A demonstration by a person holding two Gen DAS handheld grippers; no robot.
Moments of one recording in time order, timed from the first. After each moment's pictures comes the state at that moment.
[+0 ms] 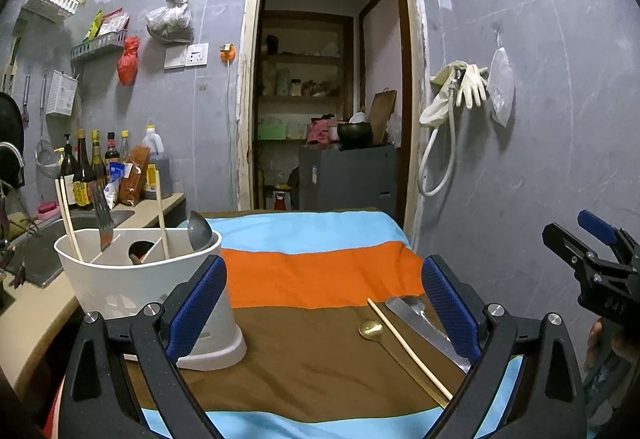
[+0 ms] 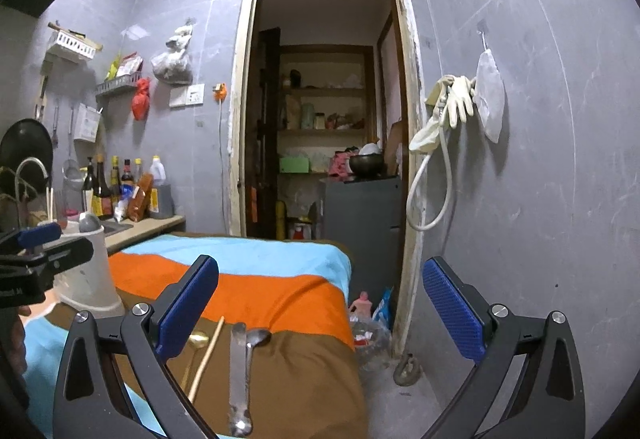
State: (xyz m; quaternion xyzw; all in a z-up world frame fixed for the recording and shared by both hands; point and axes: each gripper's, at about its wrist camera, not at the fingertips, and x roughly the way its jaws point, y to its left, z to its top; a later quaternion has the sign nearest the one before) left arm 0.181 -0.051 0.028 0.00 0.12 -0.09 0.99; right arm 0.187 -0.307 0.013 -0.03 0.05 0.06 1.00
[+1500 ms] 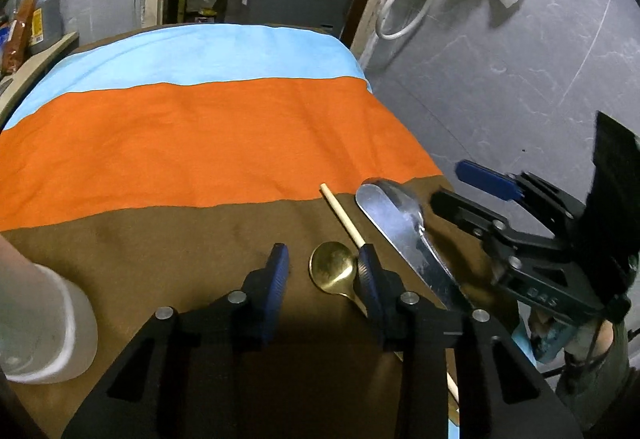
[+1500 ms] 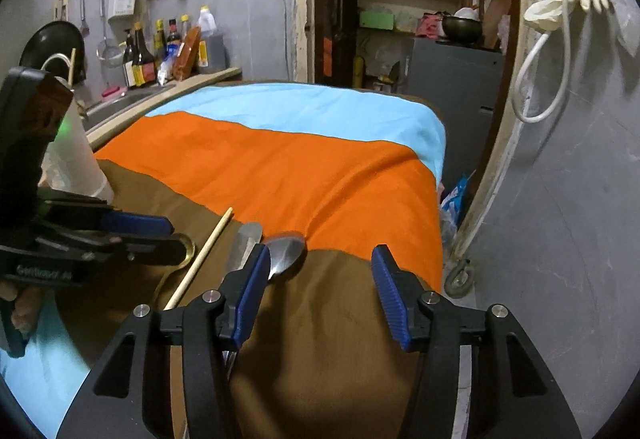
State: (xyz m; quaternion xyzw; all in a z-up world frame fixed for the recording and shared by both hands) left arm 0.327 -0.064 -0.043 -0.04 0.43 -0.23 0.87; right arm 0.336 -0.281 -0.051 -0.09 0.32 0.20 0.92
